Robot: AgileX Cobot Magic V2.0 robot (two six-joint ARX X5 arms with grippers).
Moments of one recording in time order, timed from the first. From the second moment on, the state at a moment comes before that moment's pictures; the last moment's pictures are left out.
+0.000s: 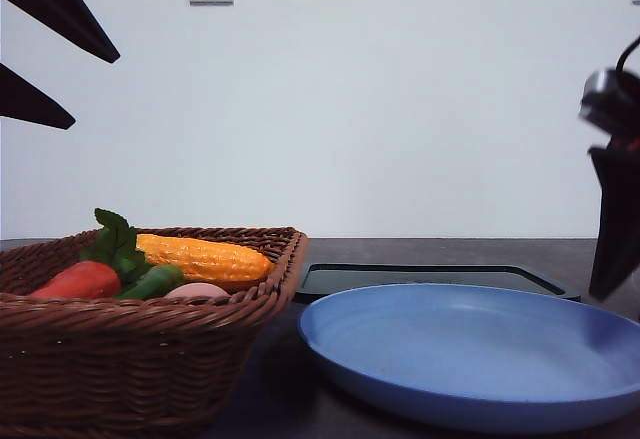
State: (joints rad) left_arx -0.28 0.89 0.70 -0.55 0.63 -0.25; right_arx 0.18 1.27 0.65 -0.60 -0.46 0.21
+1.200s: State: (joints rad) left_arx -0.63 0.95 0.70 -0.57 0.35 -0.37; right_arx 0.19 1.04 0.65 -0.69 -0.46 0.22
